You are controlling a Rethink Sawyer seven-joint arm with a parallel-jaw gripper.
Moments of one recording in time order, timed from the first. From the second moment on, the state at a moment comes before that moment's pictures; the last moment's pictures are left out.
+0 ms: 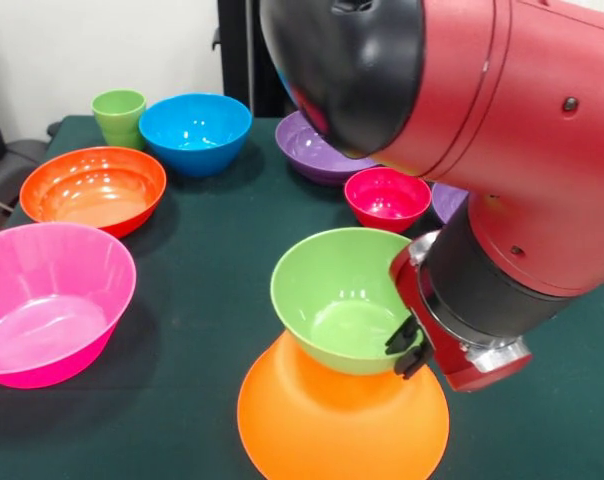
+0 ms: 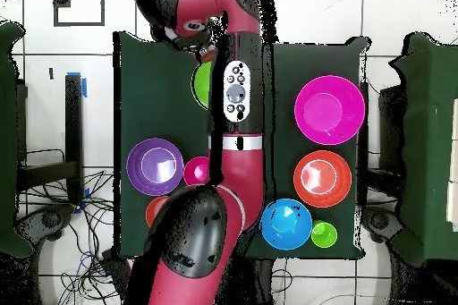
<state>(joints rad) -0.27 -0.13 1.17 0.28 -1.43 1.83 2.81</state>
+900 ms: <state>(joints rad) -0.27 -0.14 1.09 0.28 -1.37 1.83 2.81</state>
